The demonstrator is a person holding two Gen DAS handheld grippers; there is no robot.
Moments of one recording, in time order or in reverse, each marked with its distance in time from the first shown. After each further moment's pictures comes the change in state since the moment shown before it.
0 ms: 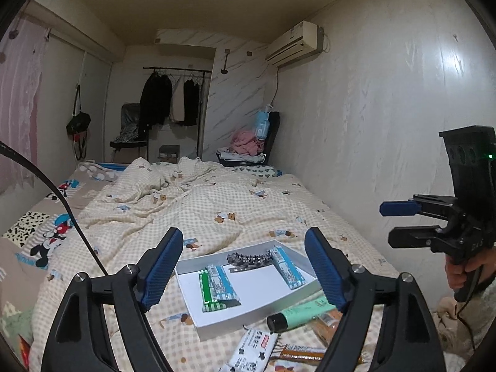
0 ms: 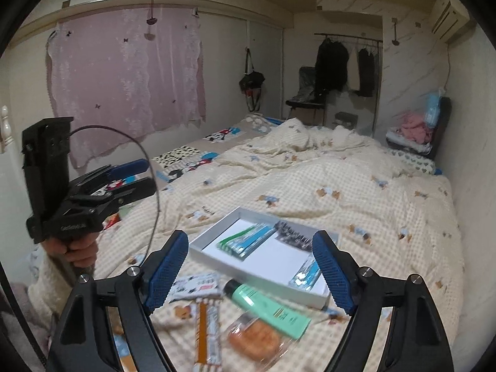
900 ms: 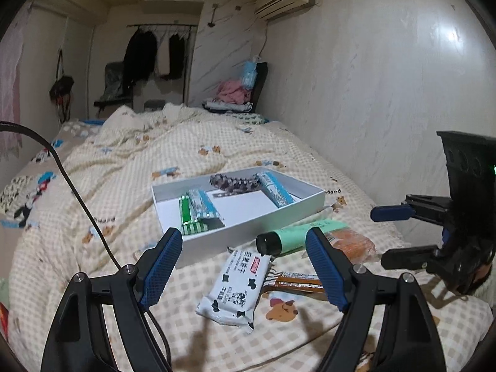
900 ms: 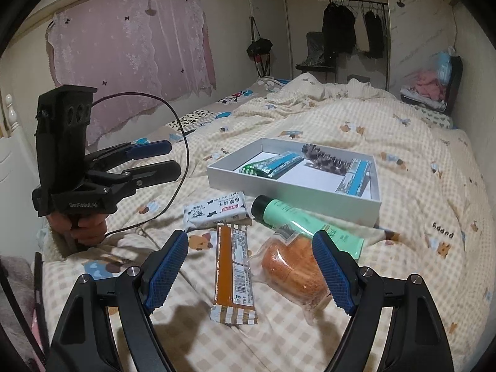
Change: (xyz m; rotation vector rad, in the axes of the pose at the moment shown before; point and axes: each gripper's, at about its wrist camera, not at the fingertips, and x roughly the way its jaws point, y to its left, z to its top) left arm 0.029 -0.005 -0.088 -0.010 0.225 -0.065; right arm 0.036 0.017 -0.102 0.057 0.123 0.059
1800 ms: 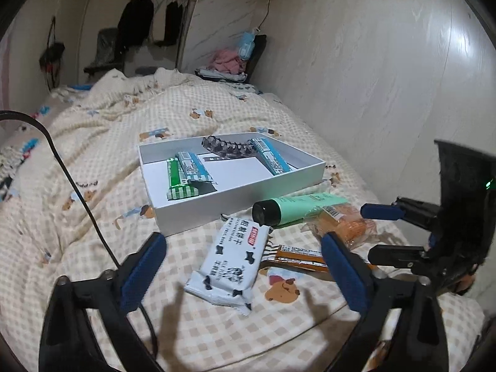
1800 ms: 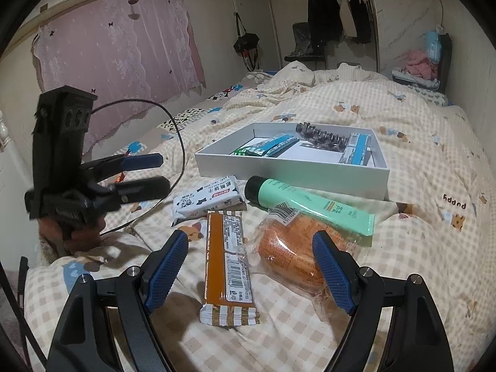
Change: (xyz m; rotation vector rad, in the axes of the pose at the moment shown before) left arm 0.029 0.019 -0.013 -0.061 0.140 -0.087; right arm 0.019 -0.007 -0.020 0.086 0.011 -0.001
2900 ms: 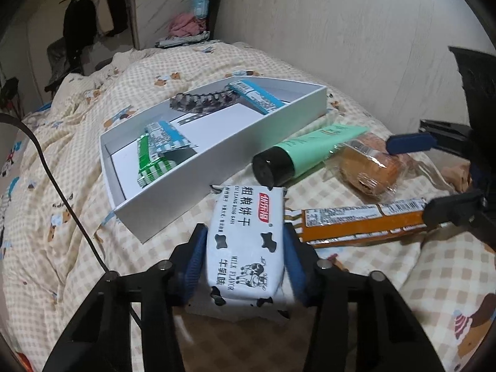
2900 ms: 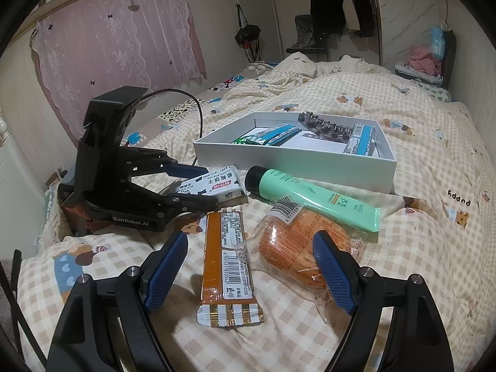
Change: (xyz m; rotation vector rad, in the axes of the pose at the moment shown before) left arm 0.067 -0.013 -0.010 0.293 0.228 0.022; right arm 0.010 0.002 -0.003 -0.011 0.041 -0.005
